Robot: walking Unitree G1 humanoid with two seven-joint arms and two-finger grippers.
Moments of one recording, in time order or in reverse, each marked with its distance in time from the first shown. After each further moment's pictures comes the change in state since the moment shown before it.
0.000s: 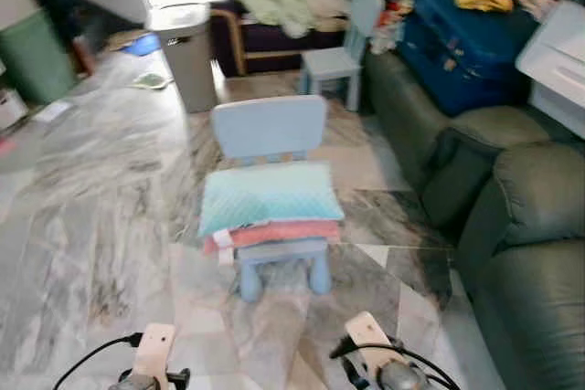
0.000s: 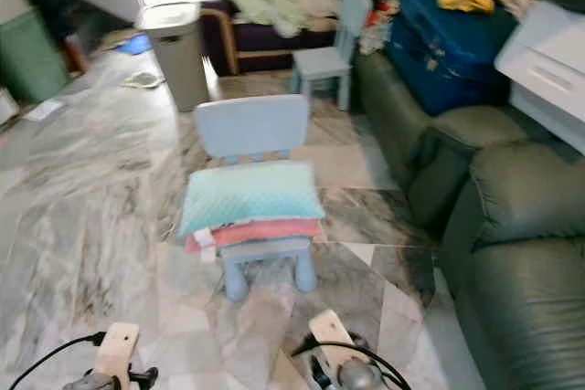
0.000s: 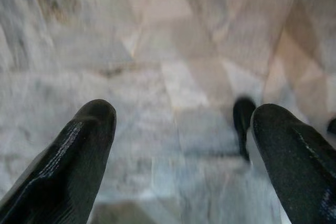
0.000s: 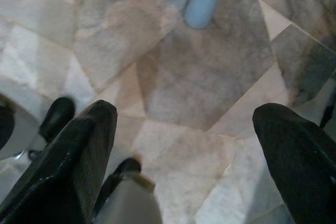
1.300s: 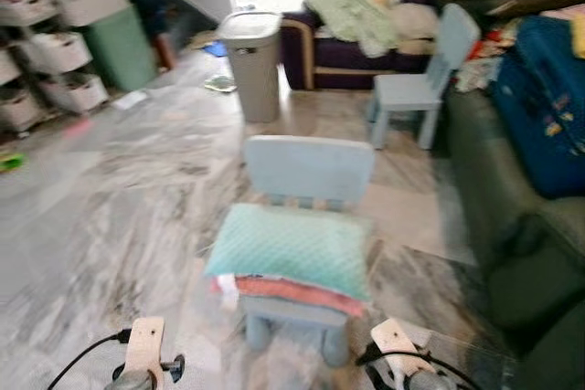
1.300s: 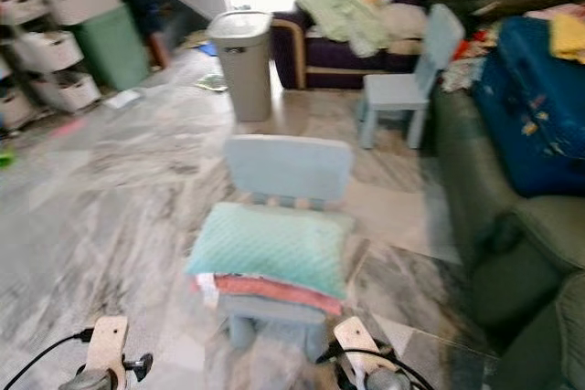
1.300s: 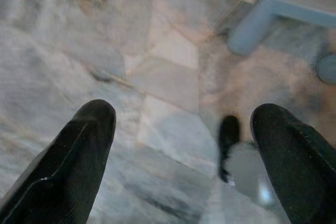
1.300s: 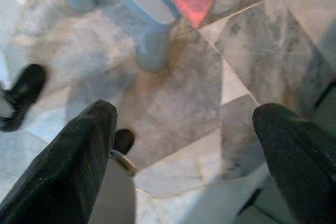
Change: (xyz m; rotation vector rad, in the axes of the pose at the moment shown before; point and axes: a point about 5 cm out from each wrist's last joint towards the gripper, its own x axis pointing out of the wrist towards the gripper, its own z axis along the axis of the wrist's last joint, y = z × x) left arm -0.002 0.010 -0.004 -0.168 -0.059 0.062; right arm -0.010 -0.034 -0.028 0.013 0.044 -0.046
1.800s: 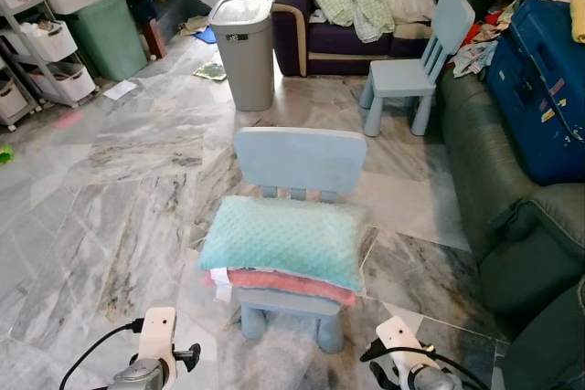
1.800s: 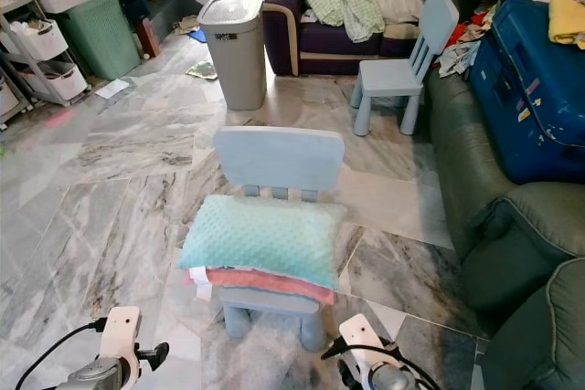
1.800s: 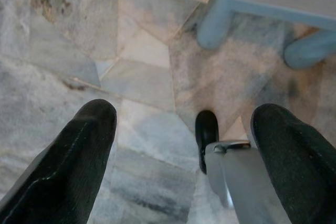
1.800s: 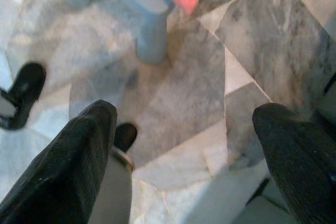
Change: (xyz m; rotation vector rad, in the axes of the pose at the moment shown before) left arm 0.002 -0.017 0.011 0.016 0.001 -0.085; right arm 0.003 0.001 0.016 0.012 -0.033 0.014
